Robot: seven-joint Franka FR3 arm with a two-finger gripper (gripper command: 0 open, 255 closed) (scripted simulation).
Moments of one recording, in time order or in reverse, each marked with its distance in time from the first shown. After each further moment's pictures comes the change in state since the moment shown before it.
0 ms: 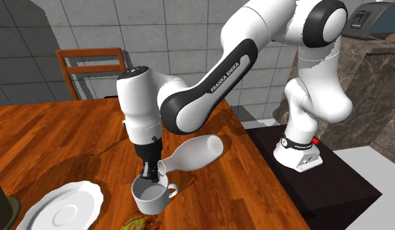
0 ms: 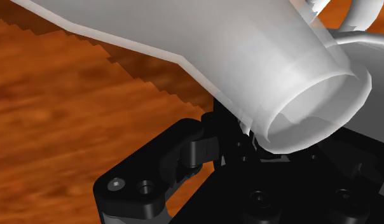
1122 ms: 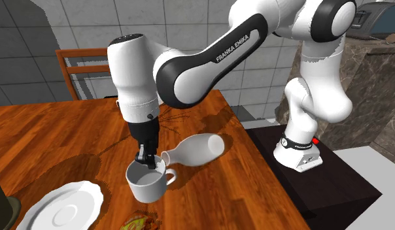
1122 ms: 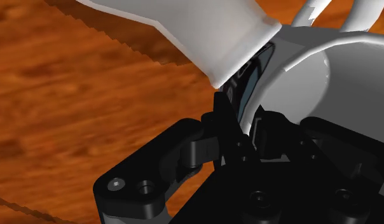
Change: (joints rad) arm -0.001 -0.069 0.002 0.080 0.003 -0.149 0.005
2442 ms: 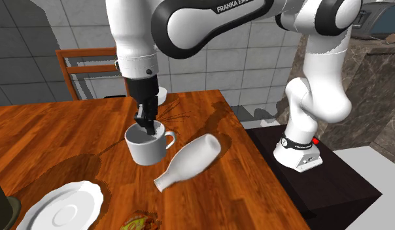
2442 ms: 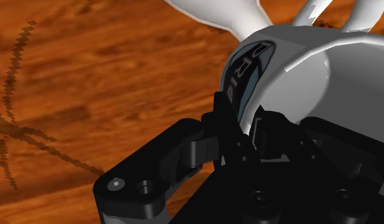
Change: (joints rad) arm -0.057 -0.097 -0.030 0.088 0.013 -0.190 -0.079
